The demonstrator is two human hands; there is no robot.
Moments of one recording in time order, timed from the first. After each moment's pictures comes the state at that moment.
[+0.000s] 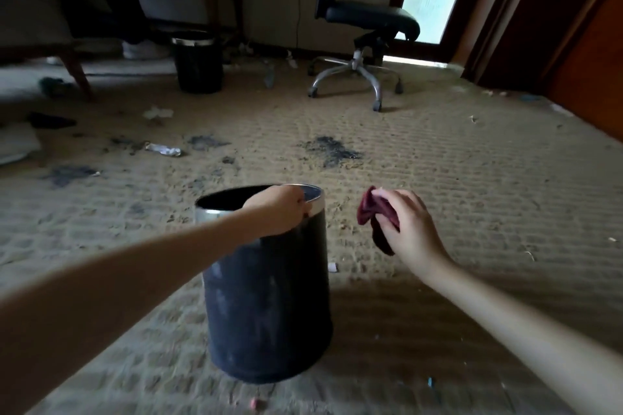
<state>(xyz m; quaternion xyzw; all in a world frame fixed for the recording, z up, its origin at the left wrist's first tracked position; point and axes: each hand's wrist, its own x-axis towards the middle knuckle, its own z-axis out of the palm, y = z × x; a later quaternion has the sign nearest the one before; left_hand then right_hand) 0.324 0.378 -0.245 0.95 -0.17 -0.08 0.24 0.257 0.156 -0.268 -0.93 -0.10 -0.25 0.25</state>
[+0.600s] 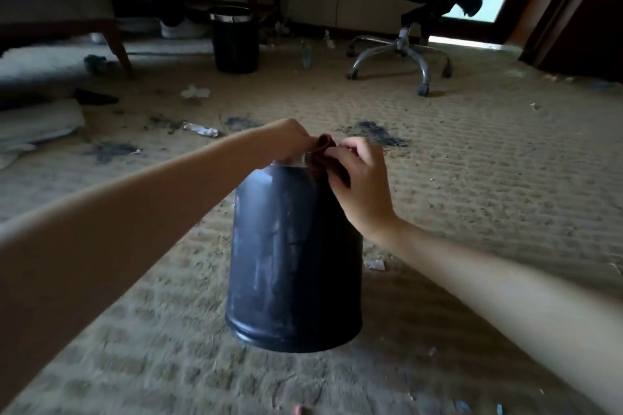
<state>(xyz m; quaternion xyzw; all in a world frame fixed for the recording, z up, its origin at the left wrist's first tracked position) 0.397 0.447 -0.222 0.95 -0.06 -0.10 0.30 0.349 0.302 -0.291 -0.87 -0.20 -0.36 0.28</state>
